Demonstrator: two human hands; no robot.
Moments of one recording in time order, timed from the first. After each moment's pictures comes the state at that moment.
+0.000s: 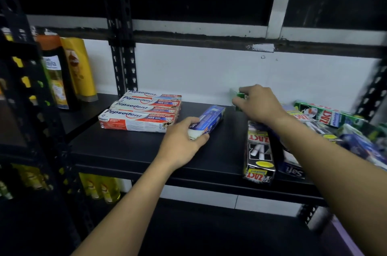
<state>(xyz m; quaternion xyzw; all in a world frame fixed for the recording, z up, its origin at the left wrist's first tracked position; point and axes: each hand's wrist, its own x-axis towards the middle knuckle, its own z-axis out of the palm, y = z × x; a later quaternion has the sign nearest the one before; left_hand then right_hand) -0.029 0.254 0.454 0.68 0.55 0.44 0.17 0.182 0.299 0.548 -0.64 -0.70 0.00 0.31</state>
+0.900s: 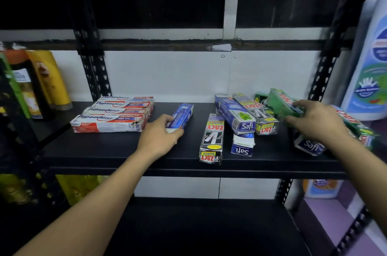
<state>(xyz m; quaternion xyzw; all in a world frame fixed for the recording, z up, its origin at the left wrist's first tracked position) 0.011 0.237 0.470 0.67 0.62 0.38 0.16 0.379 0.191 0.523 -0.77 -0.56 -0.05 0.29</state>
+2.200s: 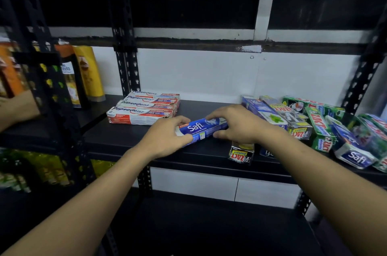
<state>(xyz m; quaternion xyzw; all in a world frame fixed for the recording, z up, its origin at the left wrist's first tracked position) -0.050 0.210 0.482 0.76 0.56 0.31 0.12 0.183 0.233 0.525 -0.47 -0.87 -0.03 0.12</state>
